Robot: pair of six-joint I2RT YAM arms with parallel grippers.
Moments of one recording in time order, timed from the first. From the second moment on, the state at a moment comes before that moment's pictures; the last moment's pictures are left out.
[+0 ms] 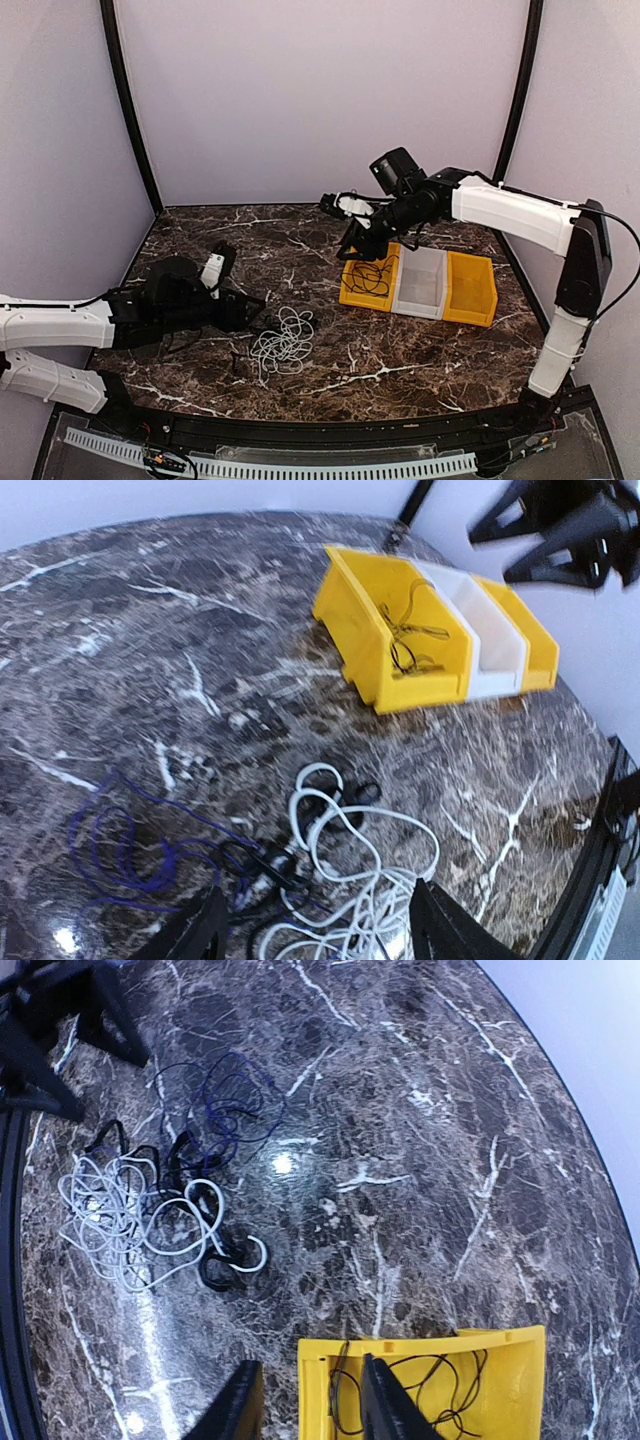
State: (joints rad) left arm -0.84 1.11 0.49 0.10 -0.03 -0.40; right arm 0.72 1.79 1.60 -0.68 -0.38 -0.50
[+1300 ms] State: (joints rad) left arm -0.76 1.01 0.37 0.17 -0.01 -0.47; right arm 0.90 2.19 1.72 -0.76 -0.31 -0.61
